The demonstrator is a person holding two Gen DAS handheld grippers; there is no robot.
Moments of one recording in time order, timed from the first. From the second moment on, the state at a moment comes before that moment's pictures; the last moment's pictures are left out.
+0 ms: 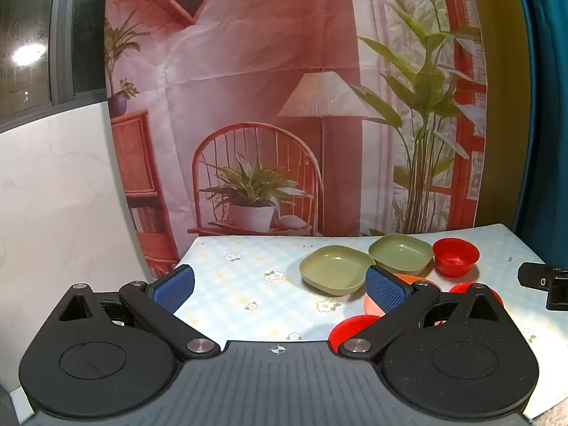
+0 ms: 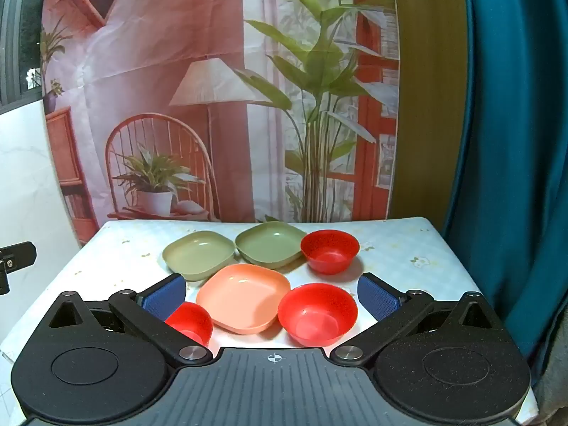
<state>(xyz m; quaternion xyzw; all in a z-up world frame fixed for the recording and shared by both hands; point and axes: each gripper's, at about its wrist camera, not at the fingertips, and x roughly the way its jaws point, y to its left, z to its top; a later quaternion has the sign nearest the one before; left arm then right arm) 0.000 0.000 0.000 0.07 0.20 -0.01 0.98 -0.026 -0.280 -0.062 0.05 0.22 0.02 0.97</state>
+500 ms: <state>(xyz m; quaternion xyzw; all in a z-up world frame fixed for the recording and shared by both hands) 0.002 0.002 -0.006 0.07 0.20 -0.01 0.98 -0.026 -0.280 -0.063 0.05 0.22 0.01 0.97</state>
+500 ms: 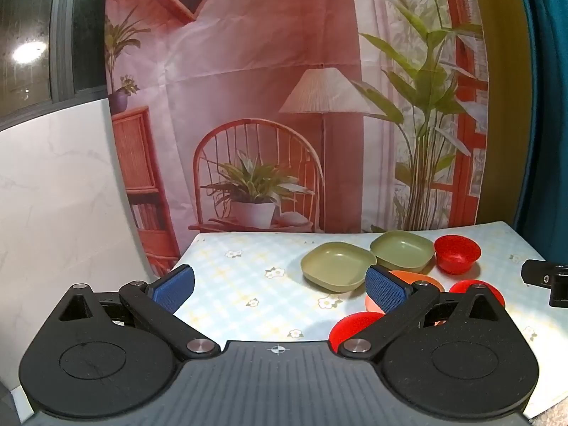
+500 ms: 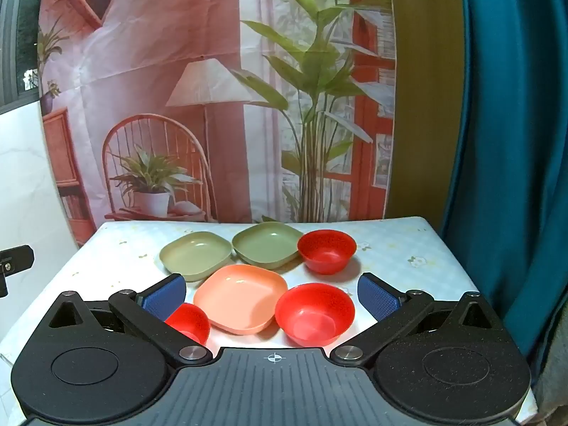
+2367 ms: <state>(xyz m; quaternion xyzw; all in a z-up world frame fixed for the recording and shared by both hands) -0.002 -0.001 -0.002 0.08 0.20 -0.01 0.98 -0.029 -0.283 -0.063 0.05 0.22 0.01 0.97</state>
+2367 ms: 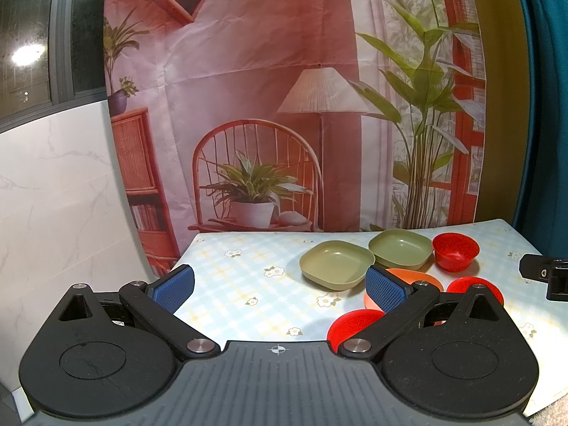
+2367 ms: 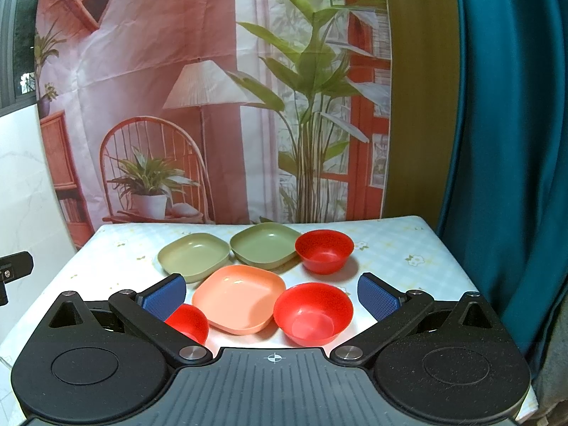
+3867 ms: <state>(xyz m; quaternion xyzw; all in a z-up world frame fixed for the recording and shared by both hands) 0.094 -0.007 -0.050 0.10 0.25 -0.01 0.96 0.074 -0.288 -0.103 0.02 0.22 0.09 0.97</state>
